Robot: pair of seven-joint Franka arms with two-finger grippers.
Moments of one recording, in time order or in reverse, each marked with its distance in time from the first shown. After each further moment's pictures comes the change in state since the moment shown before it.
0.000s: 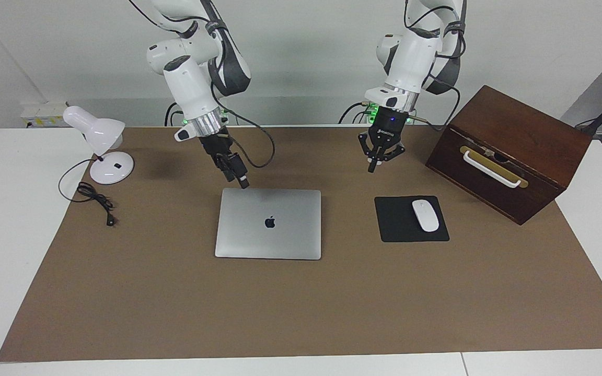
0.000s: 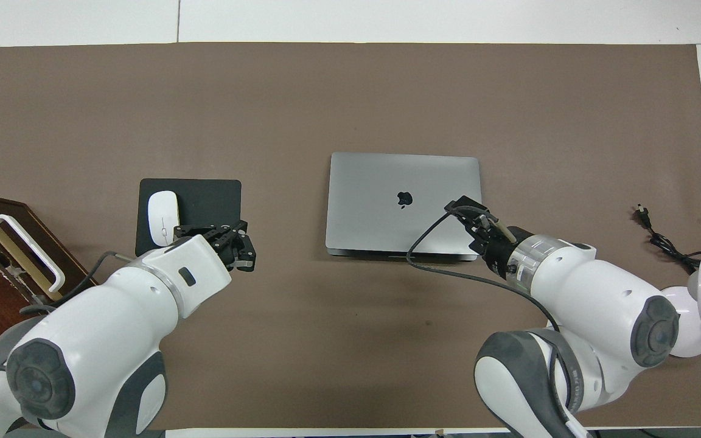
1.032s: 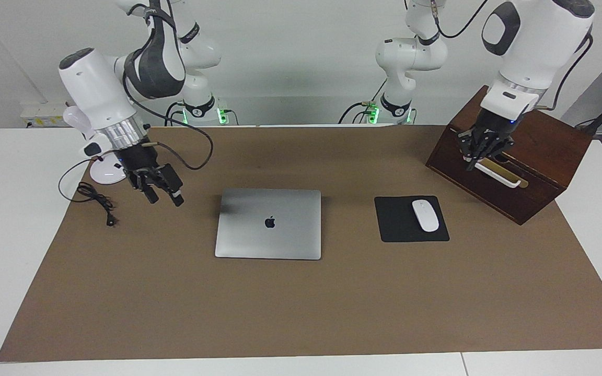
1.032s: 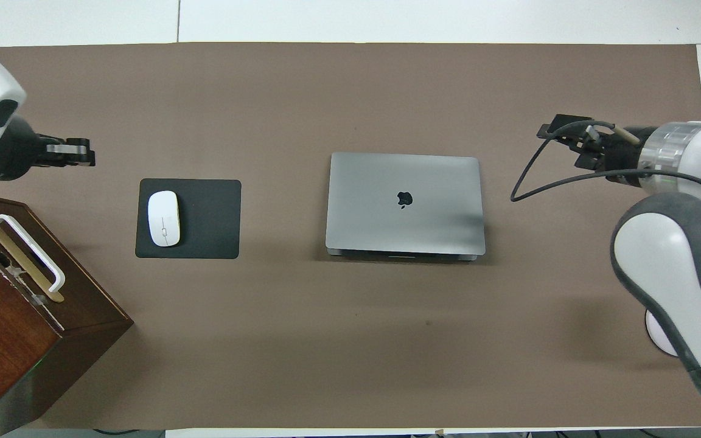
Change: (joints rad) left arm 0.357 0.299 0.003 0.759 0.005 -0.835 0.018; right arm -0.326 0.145 -0.004 0.436 -0.038 -0.434 -0.515
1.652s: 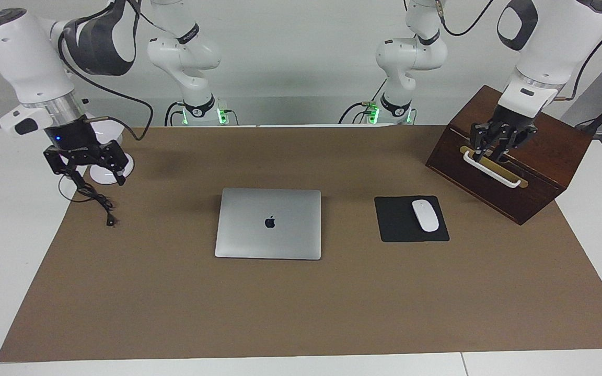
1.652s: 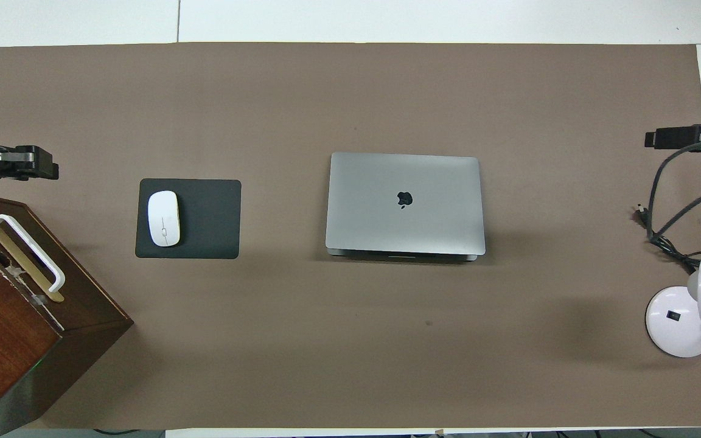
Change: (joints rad) left arm 0.087 0.002 0.006 0.082 0.077 -0.178 0.001; right arm -0.190 0.012 -0.012 0.202 -0.208 -0.273 -0.537
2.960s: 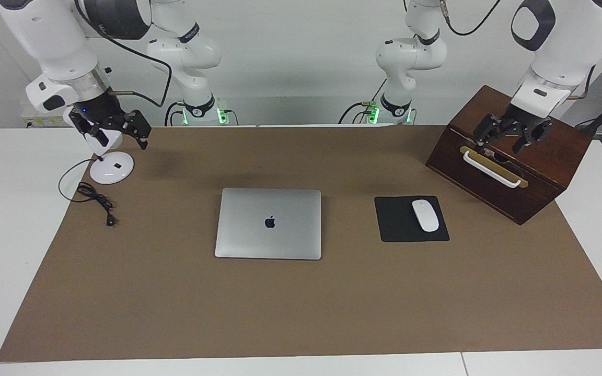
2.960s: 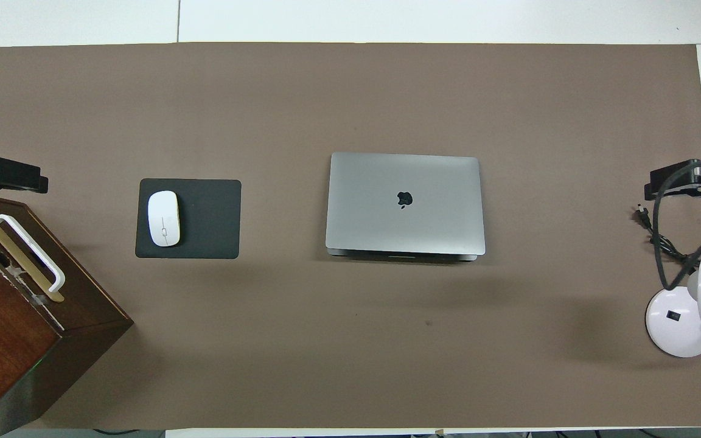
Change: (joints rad) left arm 0.033 -0.003 0.025 0.000 0.000 -0.063 0.087; right arm 0.078 -0.034 -0.003 0.209 -0.213 -0.539 0.196
